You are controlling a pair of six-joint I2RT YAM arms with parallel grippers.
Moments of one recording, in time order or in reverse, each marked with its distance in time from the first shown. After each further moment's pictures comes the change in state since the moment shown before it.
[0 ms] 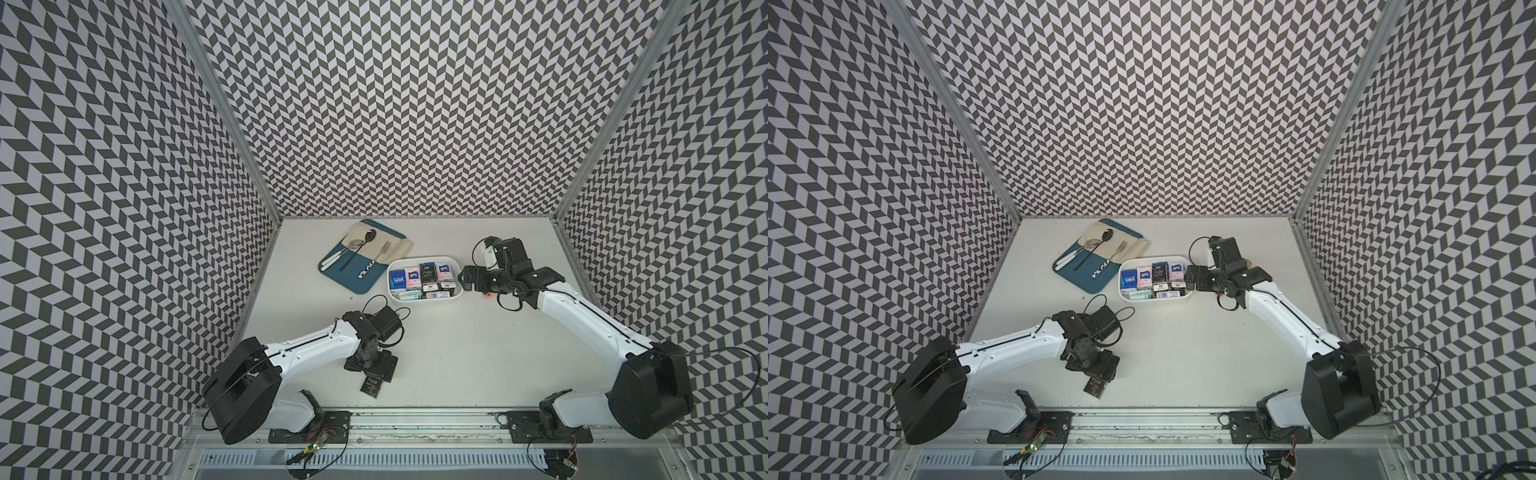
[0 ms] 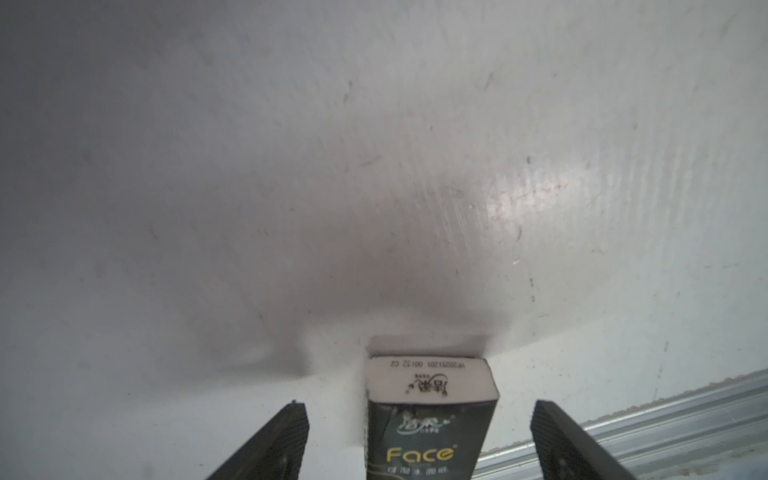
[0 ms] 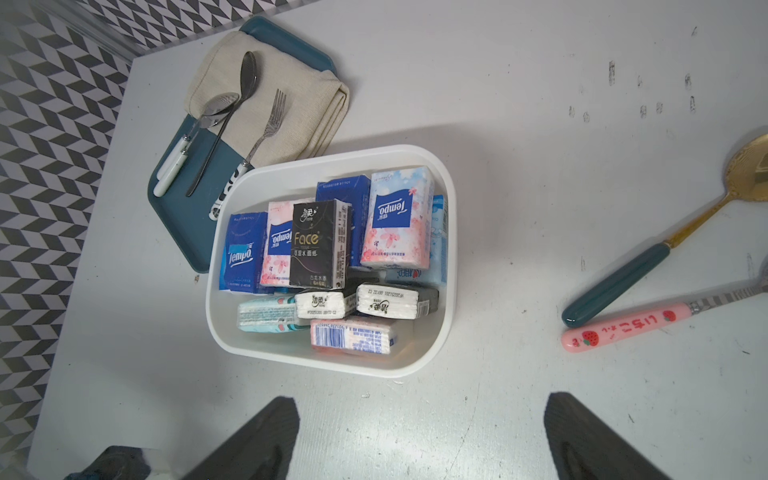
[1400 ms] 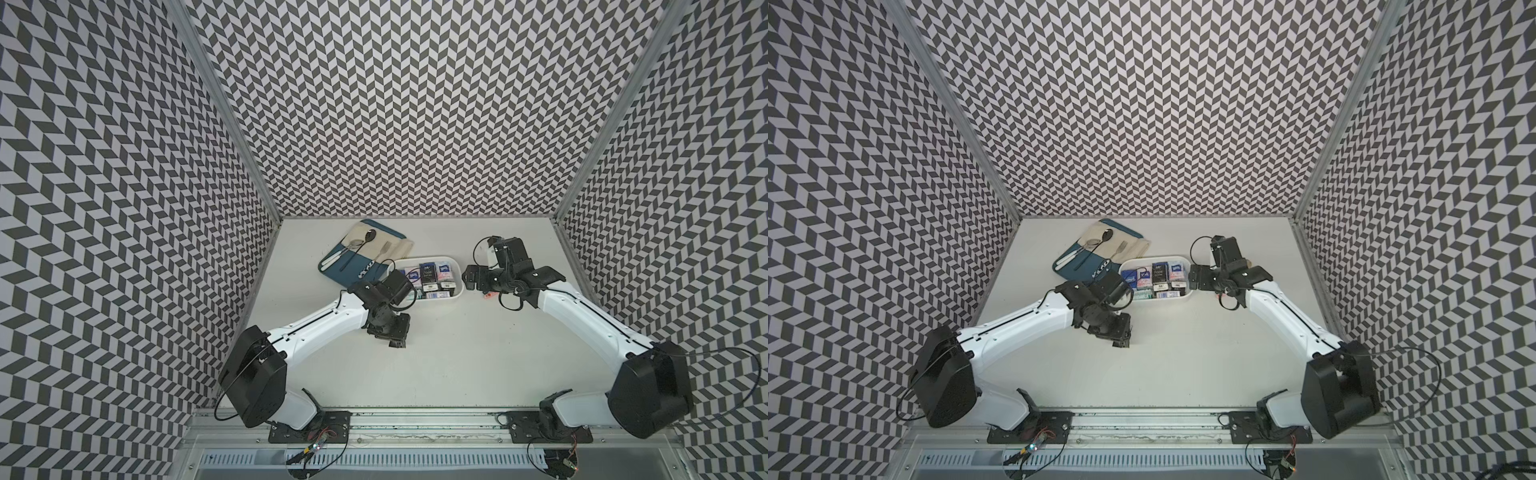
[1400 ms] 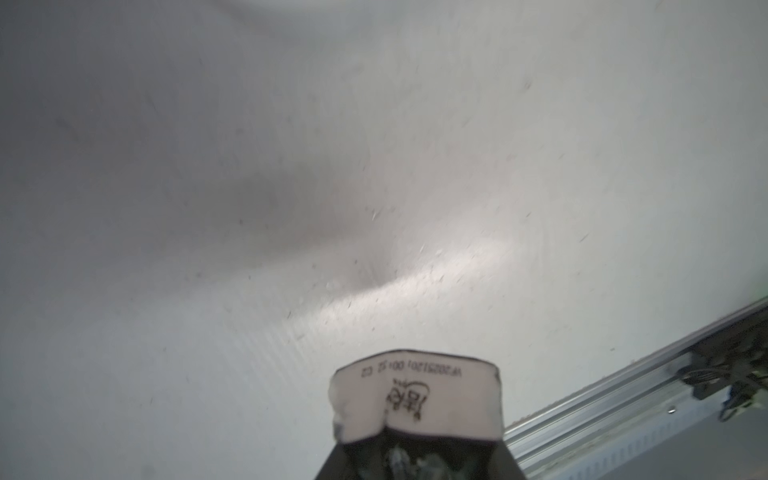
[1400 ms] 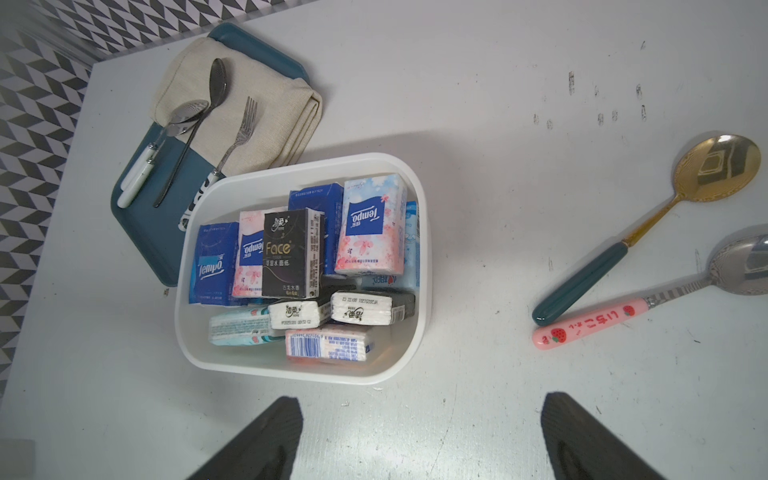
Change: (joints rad) left arm 0.099 0.105 0.373 0.043 0.080 0.007; right arm -0.008 0.002 0.003 -0.008 0.026 -0.008
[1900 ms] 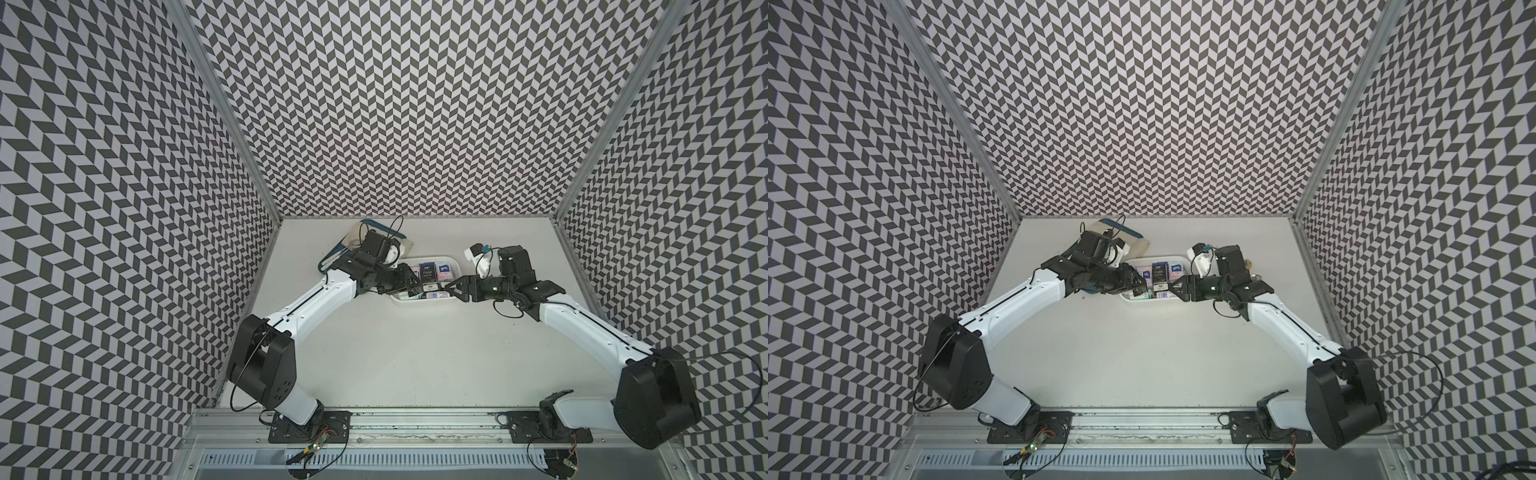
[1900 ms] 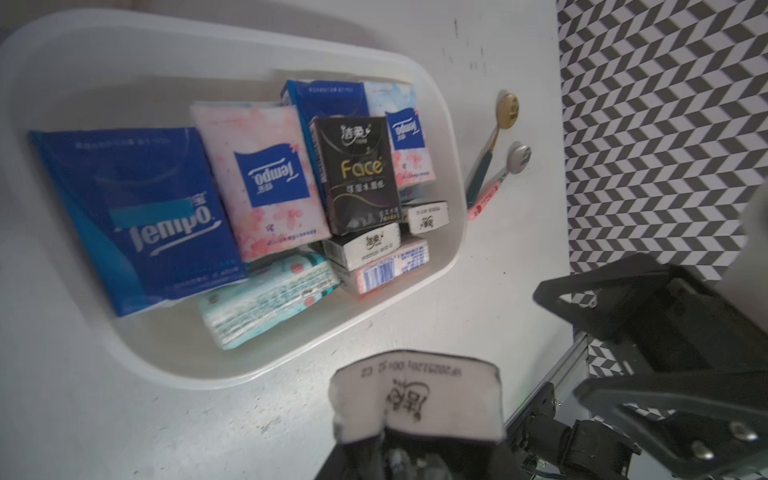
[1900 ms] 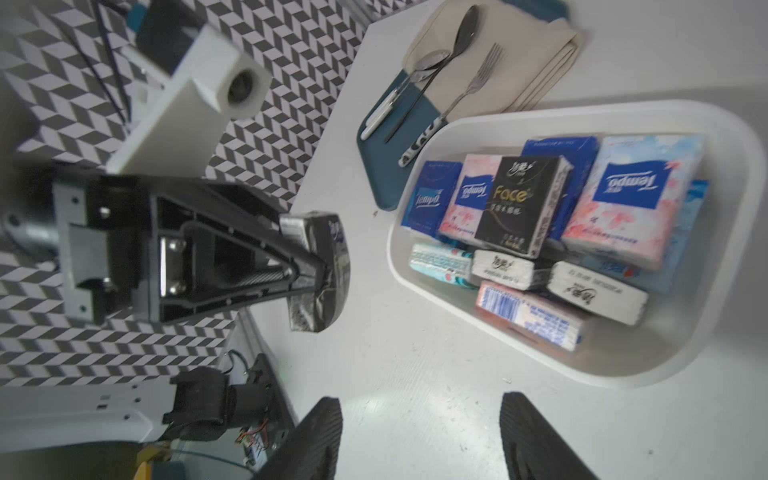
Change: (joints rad) left arm 0.212 0.085 0.107 0.388 0.318 -0.126; right arm 0.010 -0.065 -0.188 0.298 -0.573 -0.025
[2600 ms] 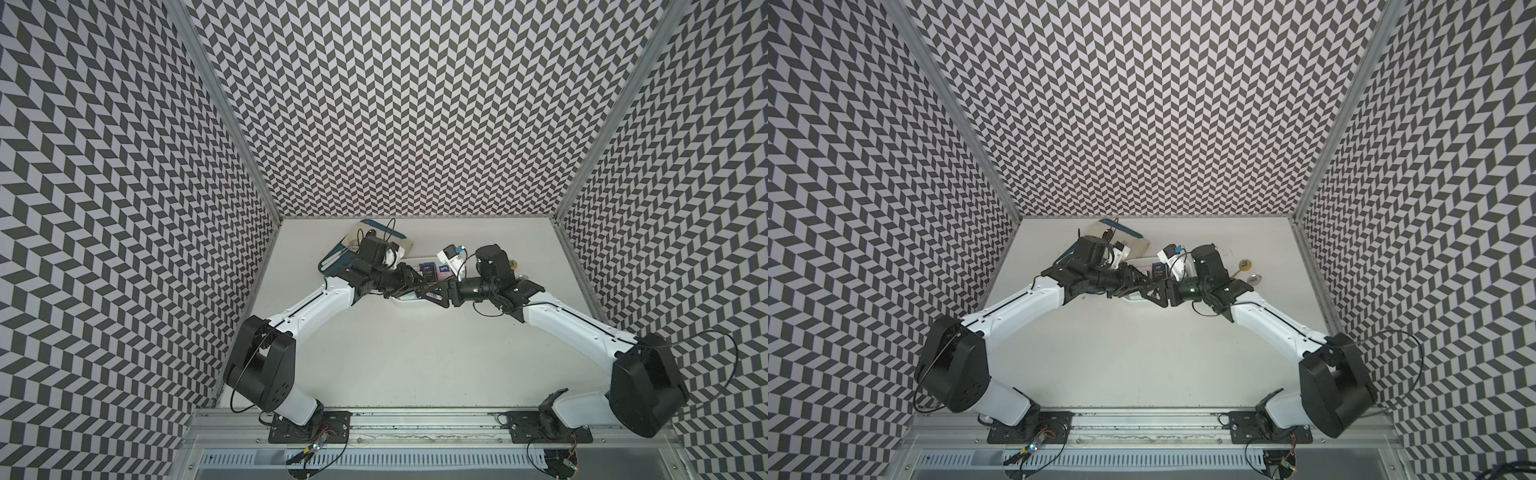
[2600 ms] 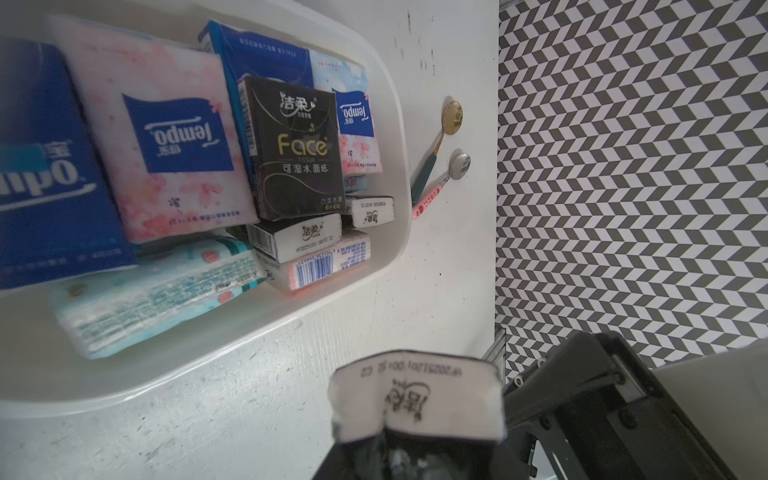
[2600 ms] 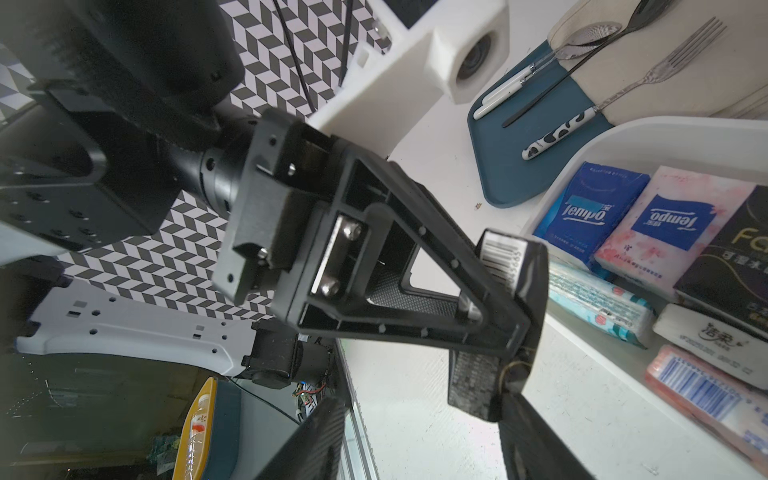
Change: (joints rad) left arm 0.017 -0.024 -0.119 0.204 0.137 -0.201; right arm 0.165 0.091 0.087 0.114 -0.085 0.024
